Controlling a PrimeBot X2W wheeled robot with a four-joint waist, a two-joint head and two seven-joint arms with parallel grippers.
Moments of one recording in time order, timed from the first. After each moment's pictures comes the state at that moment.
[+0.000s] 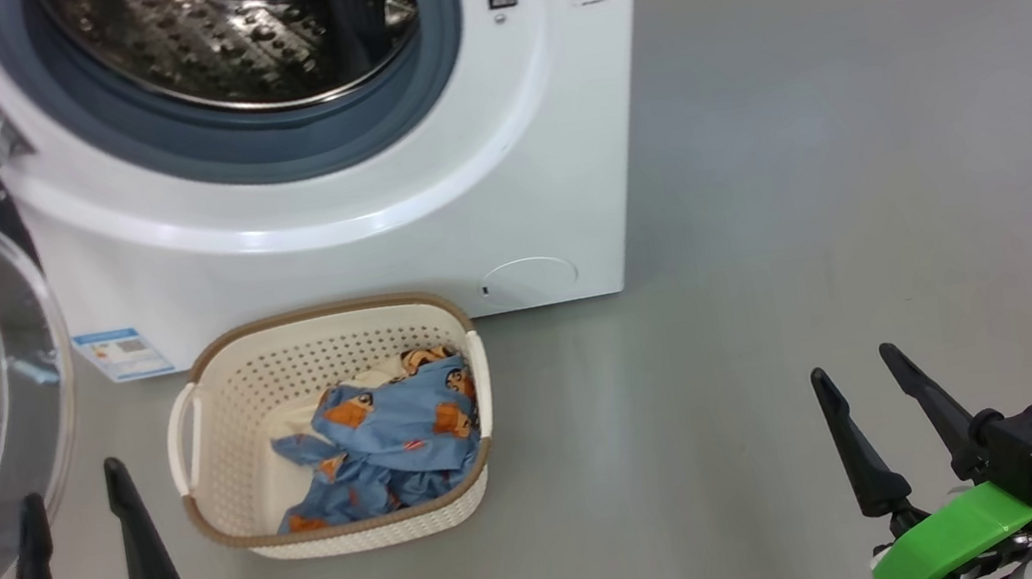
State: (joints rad) left arm -0.02 0.03 0.10 -0.03 -0.30 0.00 -0.26; right arm -0.08 -0.08 0.02 0.19 0.17 0.13 -0.25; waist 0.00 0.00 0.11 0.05
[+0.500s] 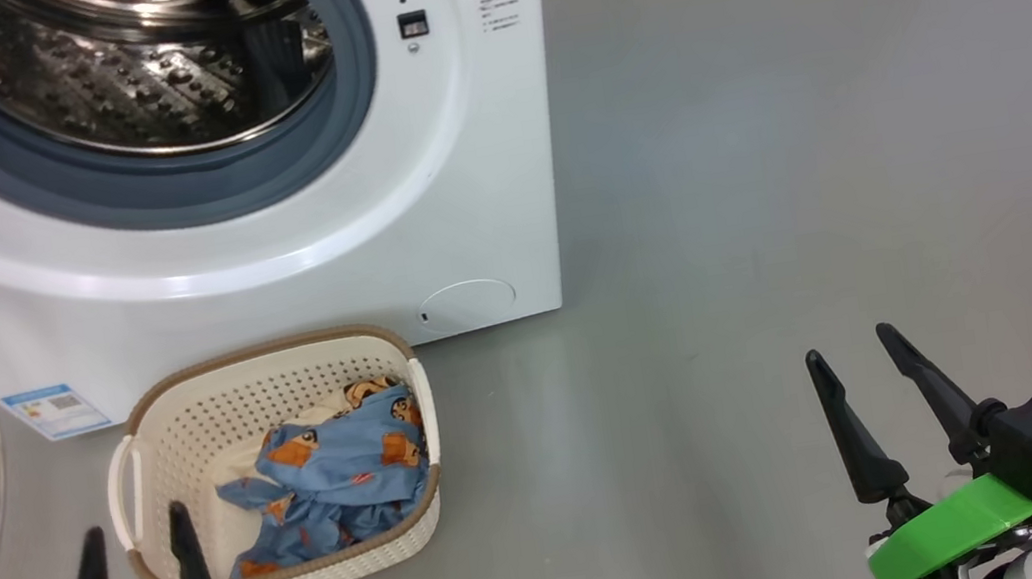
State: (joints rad) left arm 0.03 0.03 0.07 0.03 -0.21 -0.02 -0.26; right arm -0.08 -0.07 0.02 0.13 0.16 0.13 -0.25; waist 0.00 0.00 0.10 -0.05
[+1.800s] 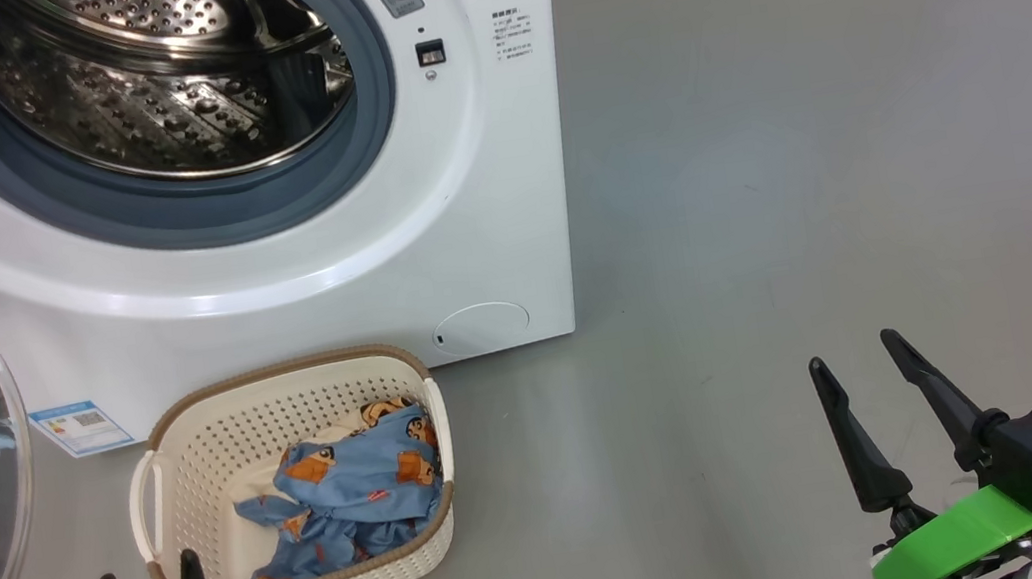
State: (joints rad) left arm 0.10 0.04 0.08 0.03 -0.21 -0.04 -0.26; right arm -0.06 -0.06 0.02 0.10 0.12 0.13 -0.25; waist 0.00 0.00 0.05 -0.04
